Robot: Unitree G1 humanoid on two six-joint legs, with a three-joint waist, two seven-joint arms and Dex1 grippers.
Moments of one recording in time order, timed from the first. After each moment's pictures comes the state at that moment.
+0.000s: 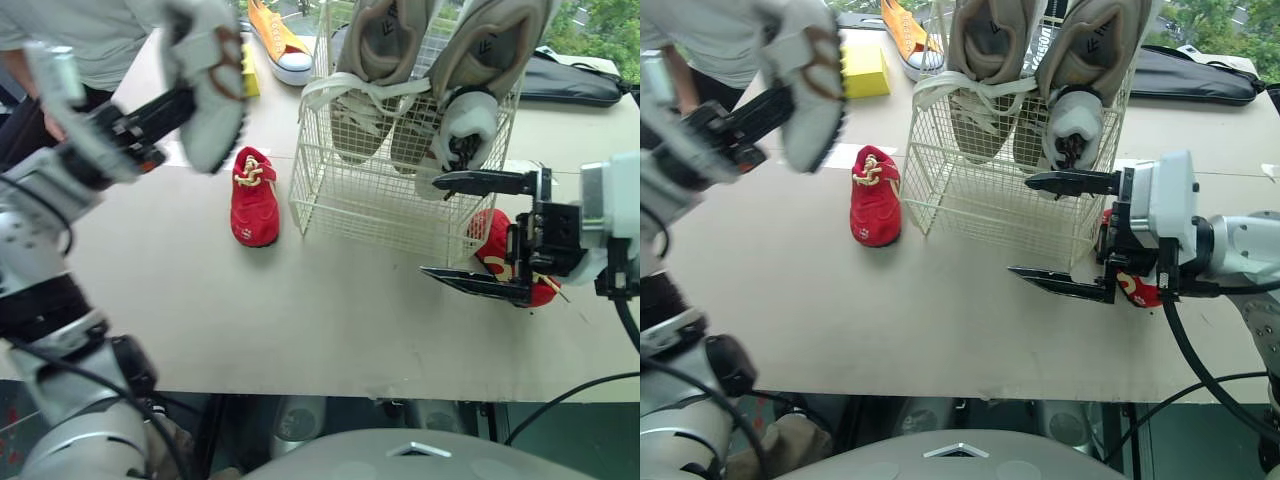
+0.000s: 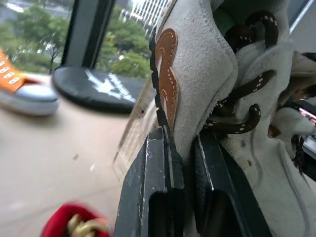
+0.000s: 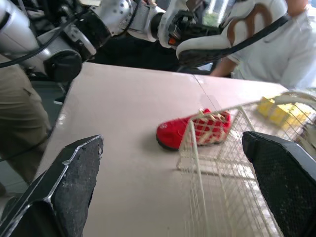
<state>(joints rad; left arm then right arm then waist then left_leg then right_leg) -0.65 0.63 0.53 -0.09 -0.82 0.96 -0.75 -0.20 -0.86 -0.23 -0.73 0.88 0.53 0.87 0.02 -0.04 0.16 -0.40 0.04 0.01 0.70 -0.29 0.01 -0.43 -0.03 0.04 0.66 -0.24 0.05</state>
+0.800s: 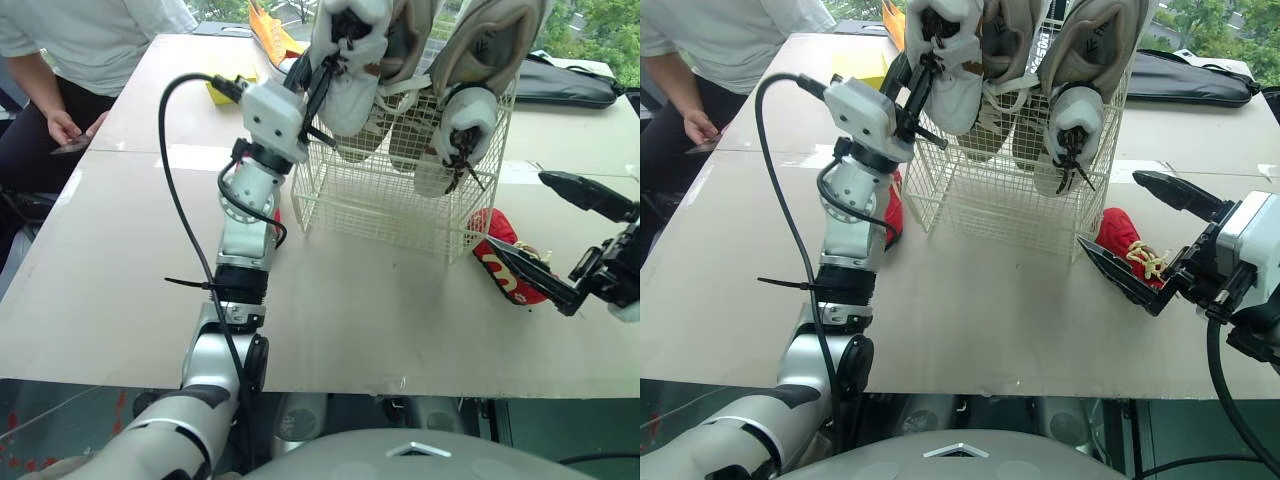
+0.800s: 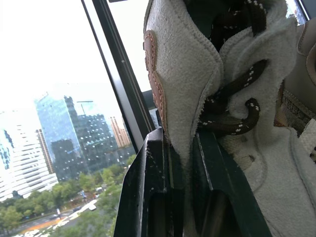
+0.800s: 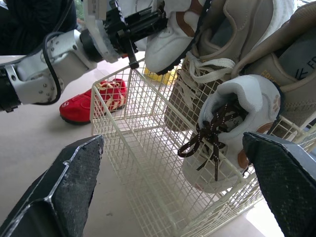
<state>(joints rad) -0.68 0.19 0.02 0.35 0.04 -0.62 -0.33 0.24 -0.79 -0.62 -0.94 0.93 0.53 0.58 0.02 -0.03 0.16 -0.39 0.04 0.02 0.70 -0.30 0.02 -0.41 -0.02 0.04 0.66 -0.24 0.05</state>
